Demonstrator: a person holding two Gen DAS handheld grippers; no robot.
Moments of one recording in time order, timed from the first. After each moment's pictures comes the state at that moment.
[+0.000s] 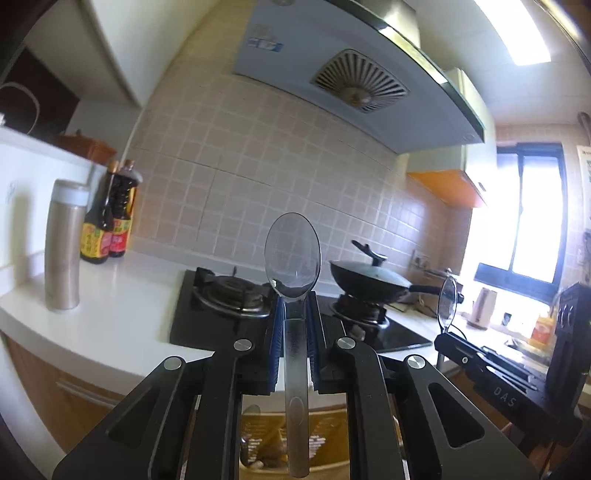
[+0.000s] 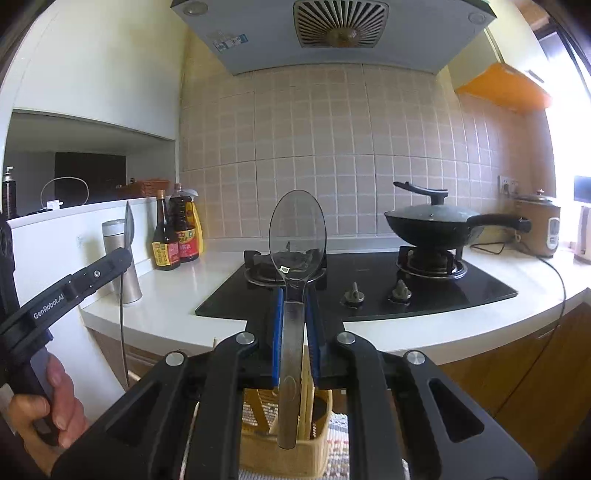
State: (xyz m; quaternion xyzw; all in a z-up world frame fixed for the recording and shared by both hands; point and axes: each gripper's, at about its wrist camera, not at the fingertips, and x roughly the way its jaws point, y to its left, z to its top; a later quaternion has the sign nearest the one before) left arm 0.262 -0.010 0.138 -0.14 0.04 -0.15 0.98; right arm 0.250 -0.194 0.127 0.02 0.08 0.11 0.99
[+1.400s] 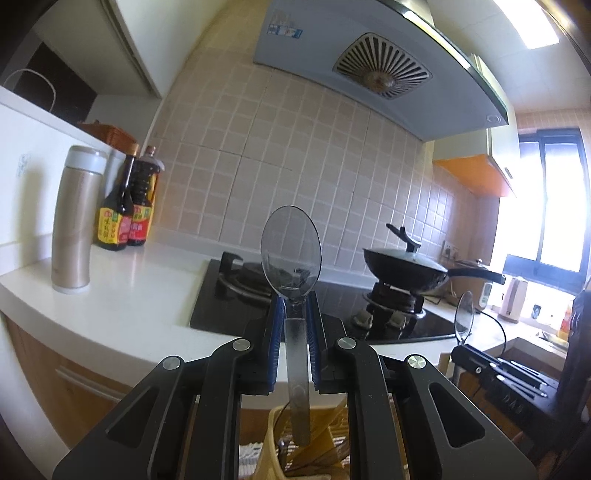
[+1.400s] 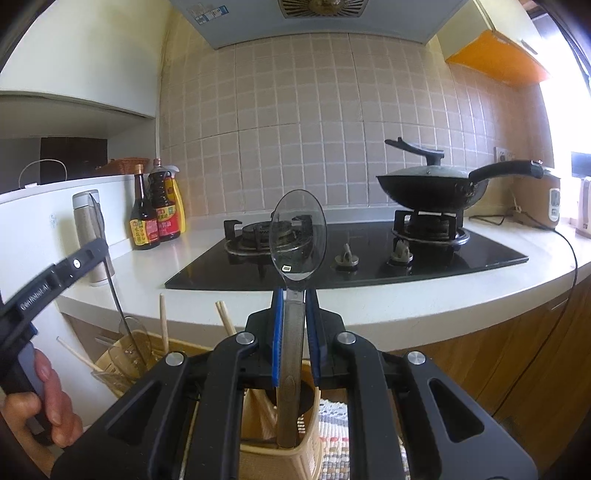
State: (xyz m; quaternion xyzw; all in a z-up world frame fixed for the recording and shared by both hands) left arm 0.299 -0.001 0.087 -0.12 0.05 -0.11 0.99; right arm 0.288 -0.203 0.066 0.04 0.12 0.10 0.99
